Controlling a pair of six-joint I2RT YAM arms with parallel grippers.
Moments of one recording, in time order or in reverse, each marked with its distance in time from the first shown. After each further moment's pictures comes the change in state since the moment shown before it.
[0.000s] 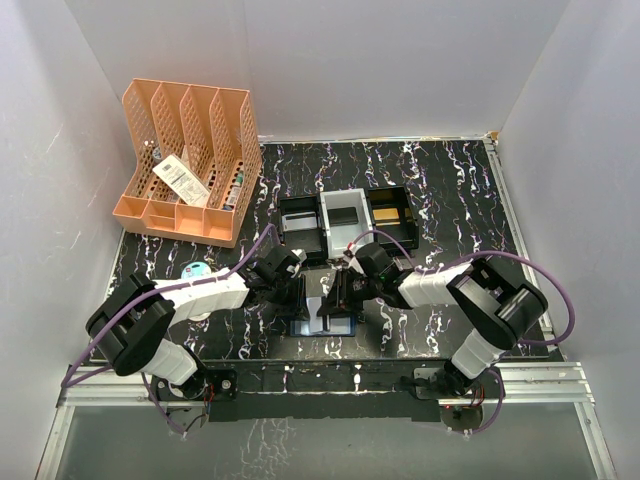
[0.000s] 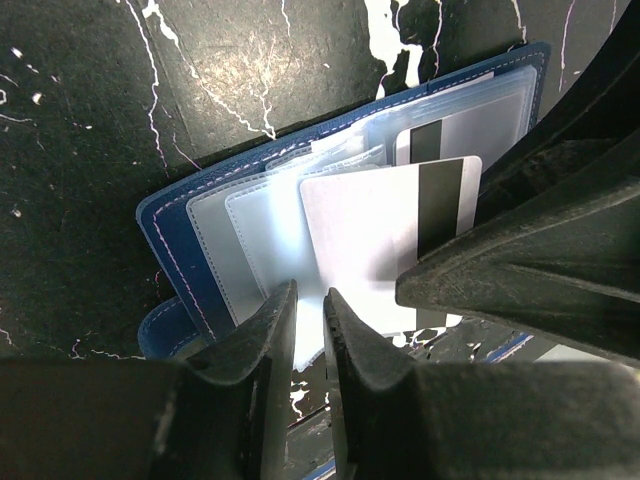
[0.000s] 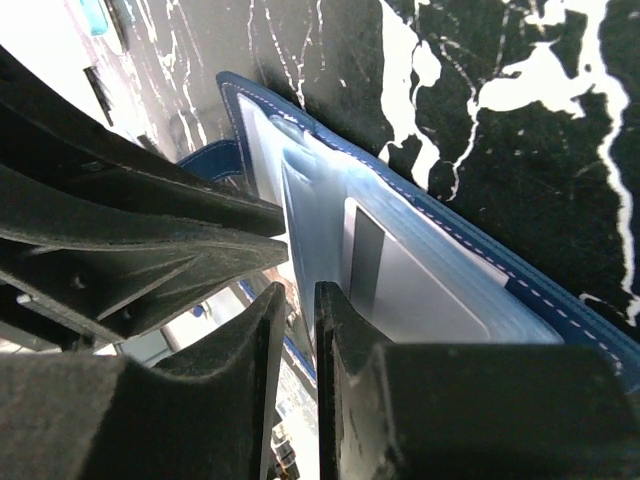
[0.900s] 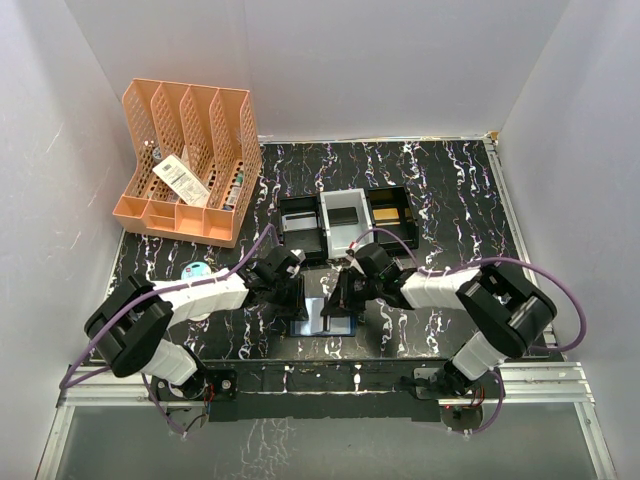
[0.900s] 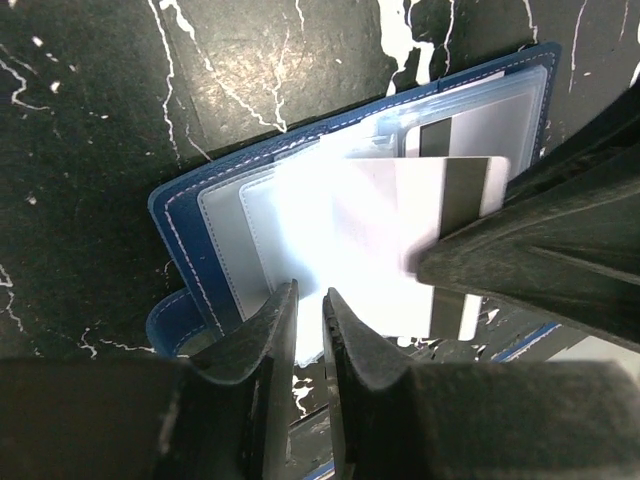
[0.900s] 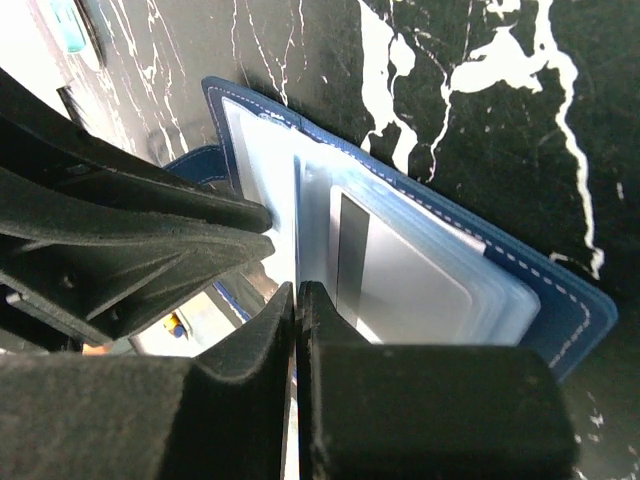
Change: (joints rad) left arm -0.002 -0.007 0.000 -0.011 -0.019 -0.008; right arm 0.025 -0.042 0.003 -0.074 0.092 -0.008
